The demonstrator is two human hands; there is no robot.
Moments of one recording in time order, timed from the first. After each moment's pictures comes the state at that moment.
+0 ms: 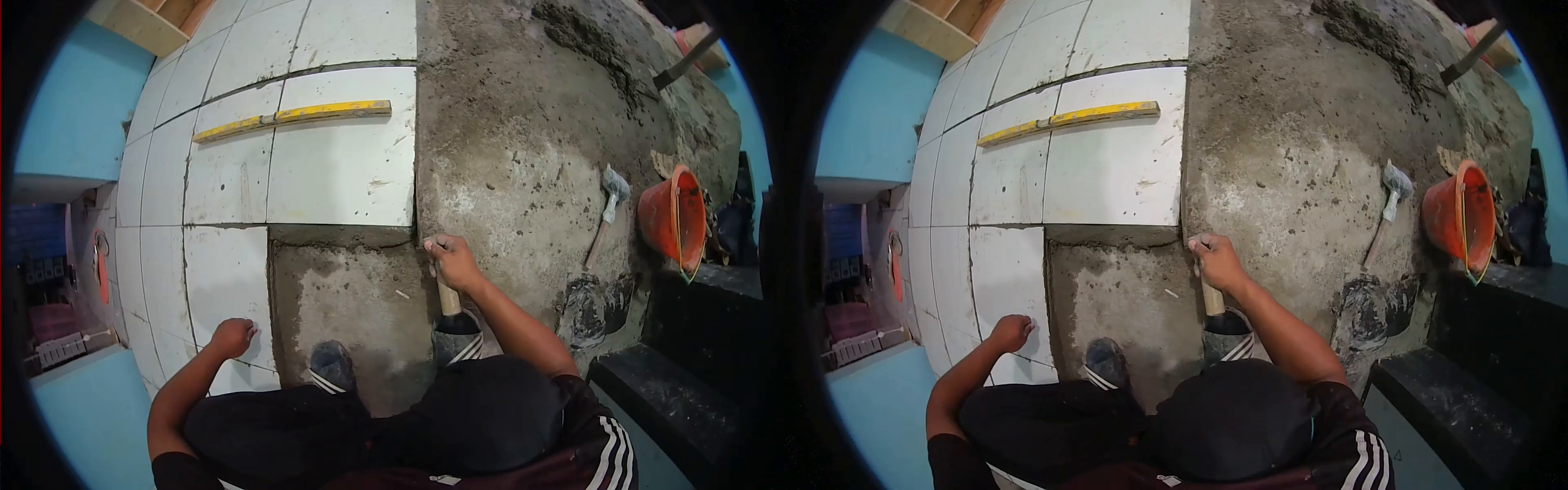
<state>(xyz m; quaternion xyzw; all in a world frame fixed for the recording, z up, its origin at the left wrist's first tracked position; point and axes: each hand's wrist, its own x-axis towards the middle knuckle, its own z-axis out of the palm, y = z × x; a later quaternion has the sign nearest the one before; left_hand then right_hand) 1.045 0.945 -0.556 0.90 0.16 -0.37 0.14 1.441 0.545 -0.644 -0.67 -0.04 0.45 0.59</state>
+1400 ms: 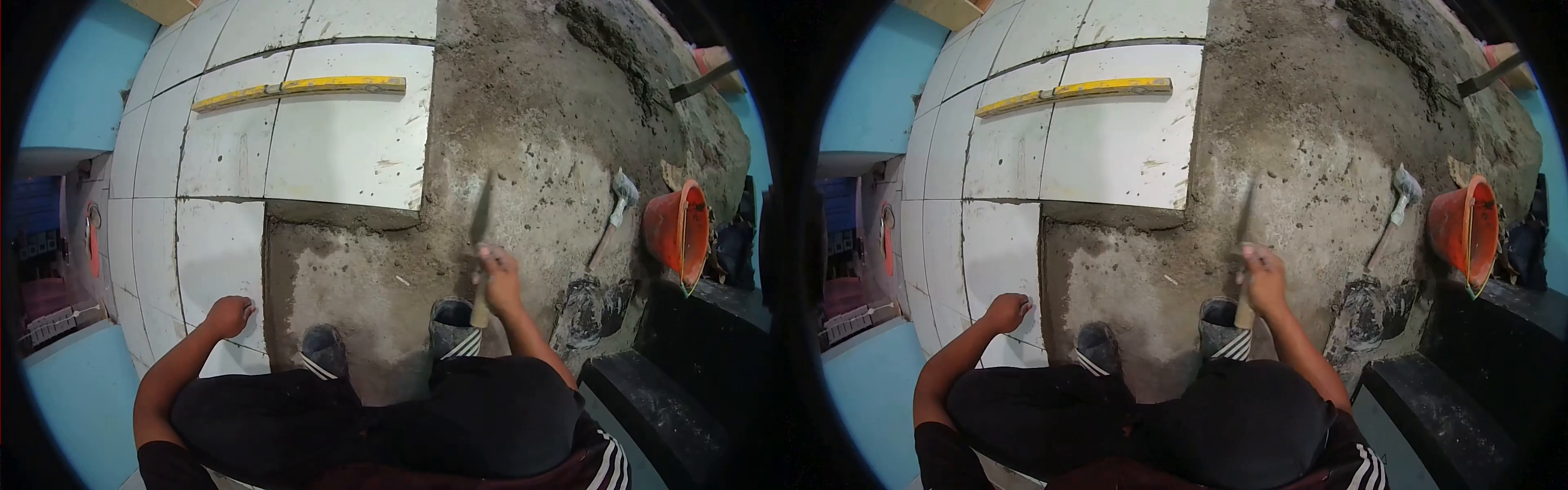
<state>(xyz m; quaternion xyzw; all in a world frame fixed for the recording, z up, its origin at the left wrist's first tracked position) 1.061 0.934 -0.558 0.89 0.18 -0.38 0.16 1.425 0.466 -0.621 -0.71 0.06 0.32 0.62</state>
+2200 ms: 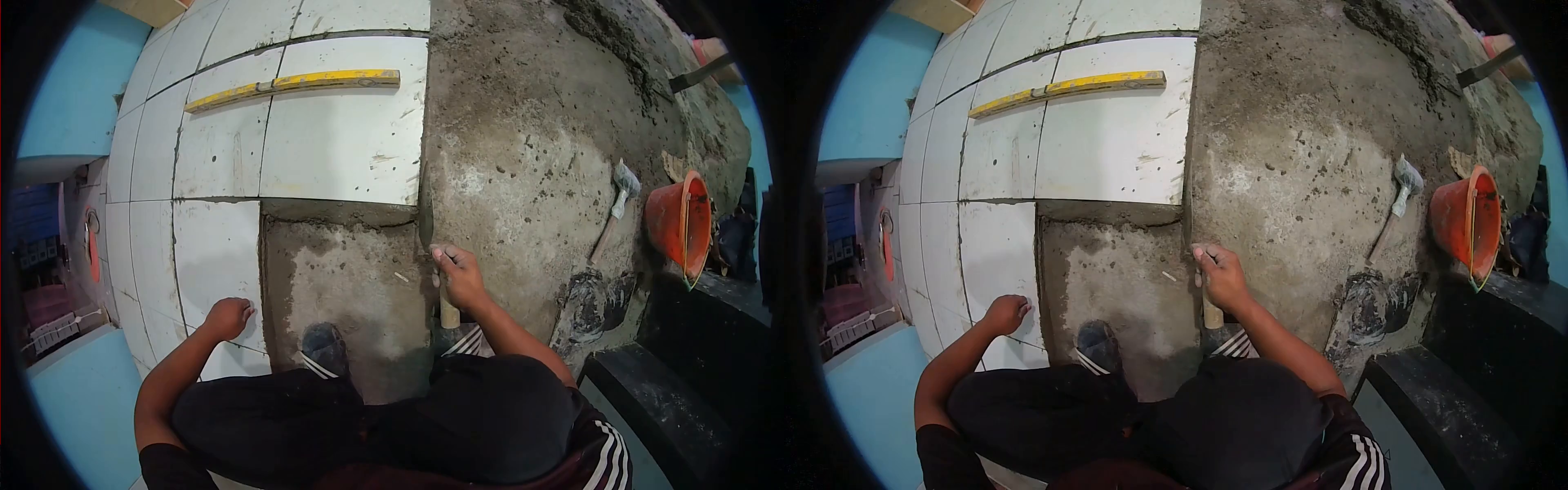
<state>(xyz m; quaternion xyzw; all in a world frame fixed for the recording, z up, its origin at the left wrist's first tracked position) 1.059 0.935 -0.561 0.90 0.17 -0.37 0.18 1.393 0.516 -0.634 -0.62 0.01 0.45 0.64</state>
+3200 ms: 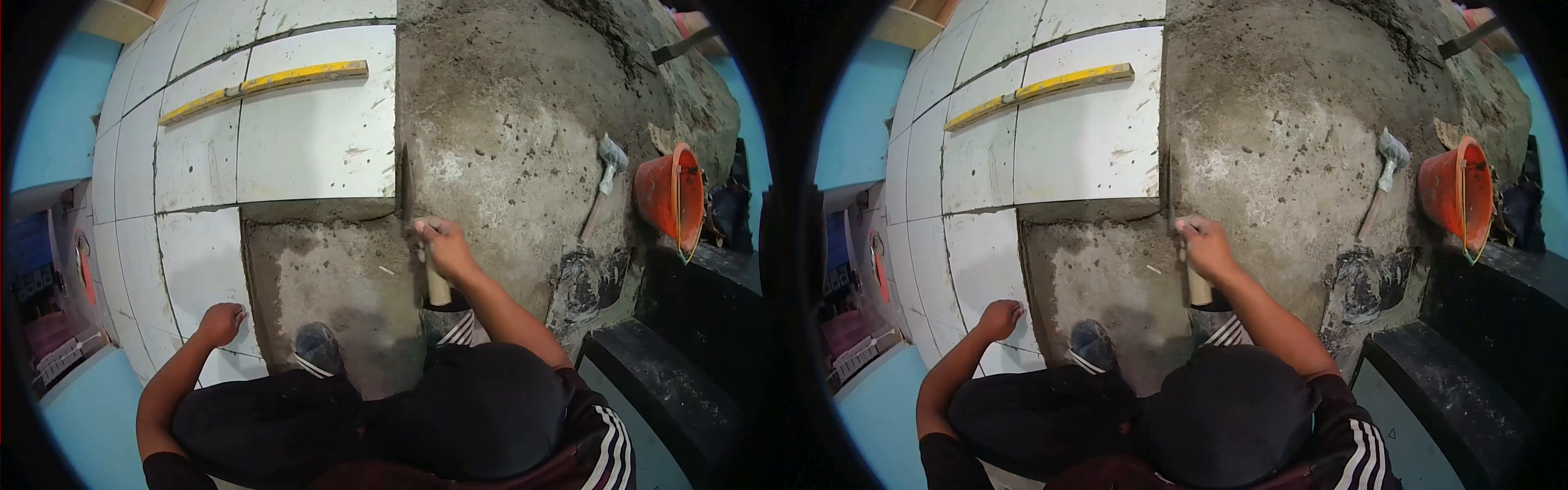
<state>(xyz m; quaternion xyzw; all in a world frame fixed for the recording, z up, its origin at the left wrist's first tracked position) 1.072 0.935 -0.567 0.89 0.16 -0.38 0.19 1.423 0.538 -0.622 -0.68 0.08 0.44 0.58</state>
